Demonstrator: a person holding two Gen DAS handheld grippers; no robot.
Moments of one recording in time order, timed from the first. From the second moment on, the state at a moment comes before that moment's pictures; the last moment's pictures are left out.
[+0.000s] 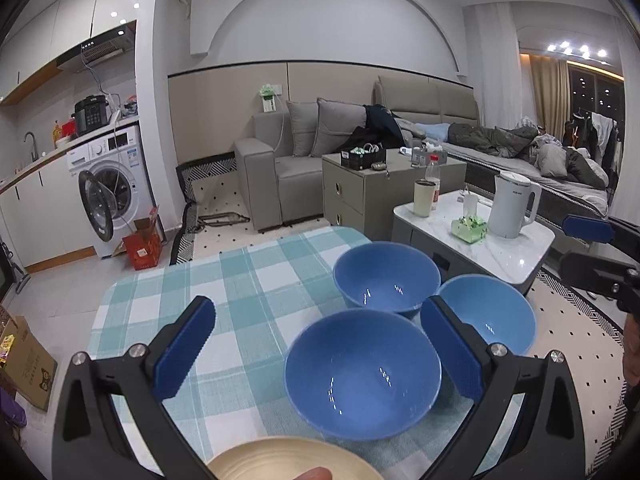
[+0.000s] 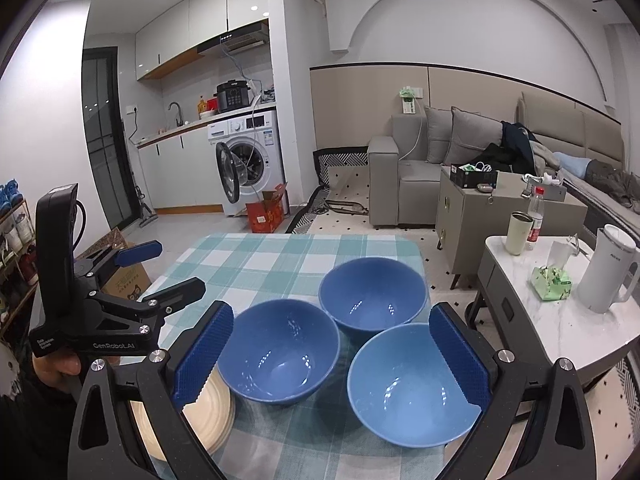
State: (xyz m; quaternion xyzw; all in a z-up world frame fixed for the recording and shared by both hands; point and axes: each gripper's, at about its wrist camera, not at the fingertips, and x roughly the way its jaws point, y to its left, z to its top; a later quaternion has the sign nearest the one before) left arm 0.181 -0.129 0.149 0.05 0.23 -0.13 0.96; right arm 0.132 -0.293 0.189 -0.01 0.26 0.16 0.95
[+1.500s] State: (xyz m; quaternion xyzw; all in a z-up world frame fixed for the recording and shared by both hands) left arm 0.297 -0.144 0.135 0.04 0.28 -0.12 0.95; right arm 0.266 -0.362 0.185 0.02 0.33 0.10 0.94
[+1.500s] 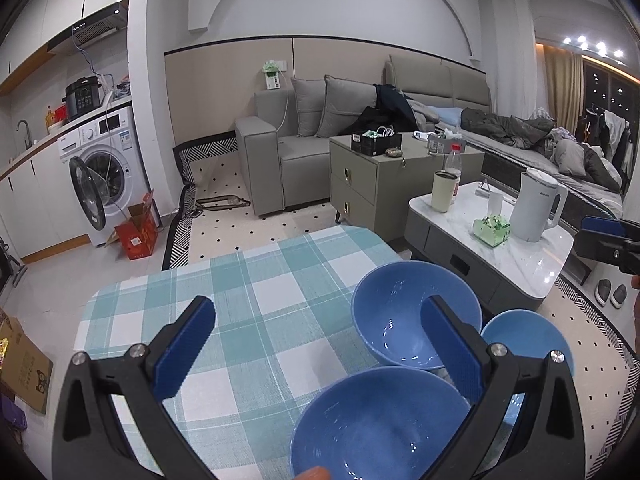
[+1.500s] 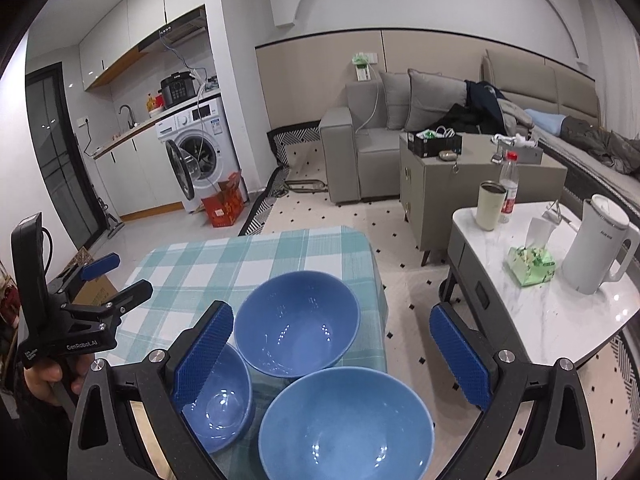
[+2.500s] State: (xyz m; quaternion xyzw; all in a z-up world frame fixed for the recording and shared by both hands) left arm 0.371 -0.168 0.071 0.05 0.38 -0.15 0.91; right arm 0.357 -0.360 0.079 0.03 0.47 0.10 0.88
